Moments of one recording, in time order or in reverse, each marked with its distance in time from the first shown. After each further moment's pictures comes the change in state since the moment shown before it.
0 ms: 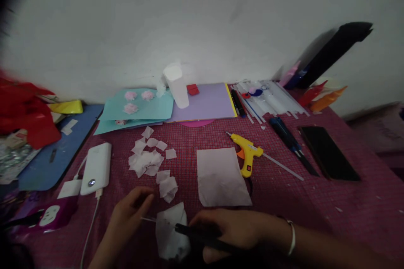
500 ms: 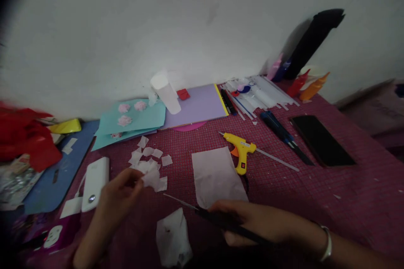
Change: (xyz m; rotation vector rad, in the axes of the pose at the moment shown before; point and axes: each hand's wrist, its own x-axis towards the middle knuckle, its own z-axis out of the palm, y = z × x) left_hand 0.047 0.055 -0.024 0.447 0.136 0.347; right_hand -0.042 0.020 -0.007 0.181 0.124 -0.152
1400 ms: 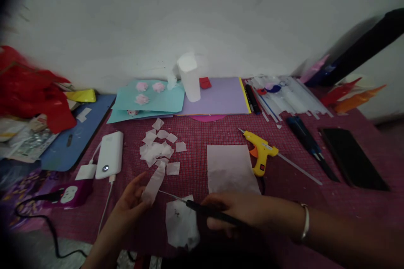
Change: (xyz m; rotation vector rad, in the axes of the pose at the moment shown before) left_hand -0.089 -0.043 0.032 -1.226 -0.066 -0.711; right_hand 0.057 -0.018 0.007 -0.003 -0.134 0.283
